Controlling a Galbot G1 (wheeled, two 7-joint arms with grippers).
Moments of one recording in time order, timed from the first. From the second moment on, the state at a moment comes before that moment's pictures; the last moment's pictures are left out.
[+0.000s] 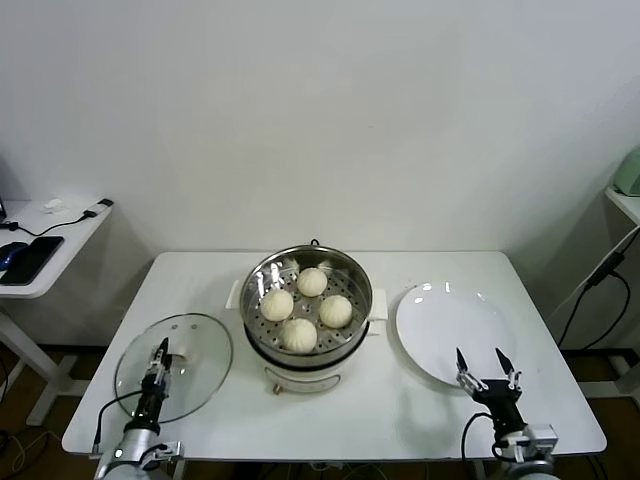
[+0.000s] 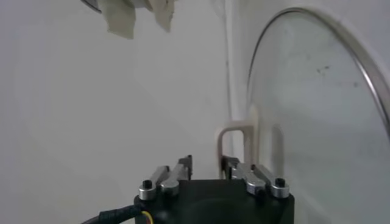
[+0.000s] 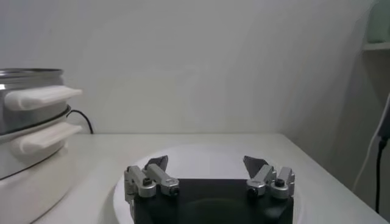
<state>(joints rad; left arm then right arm) 1.33 -1.23 -0.57 -1.31 1.29 -0.03 -0.53 -1.56 1.16 0.56 1.80 0.40 0.09 0.07</state>
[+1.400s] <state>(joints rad) 1.26 -1.07 -0.43 -2.00 1.09 0.46 0.04 -1.59 1.18 0.55 1.89 0.27 0.02 0.10</state>
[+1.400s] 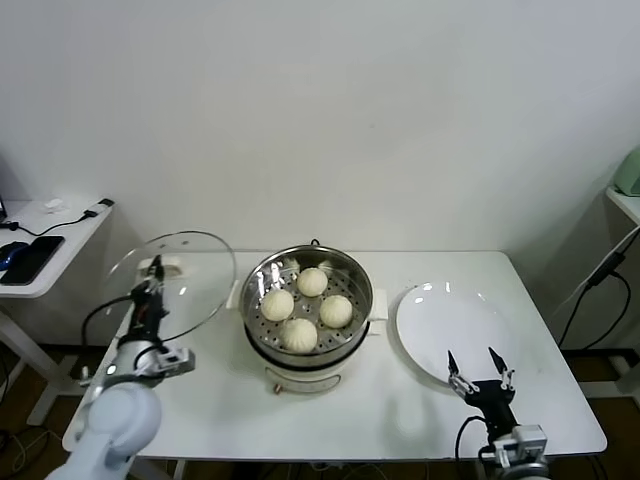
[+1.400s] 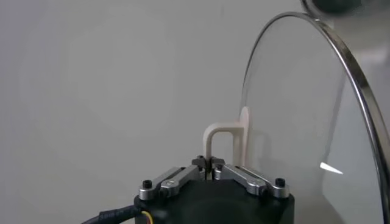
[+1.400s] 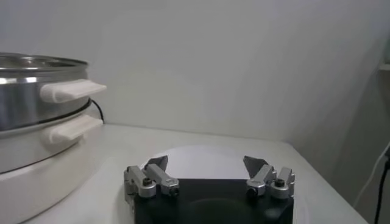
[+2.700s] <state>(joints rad) 1.04 -1.51 0.11 -1.88 1.60 0.74 0.28 -1.59 1.23 0.57 1.79 0.22 0.21 0.10</state>
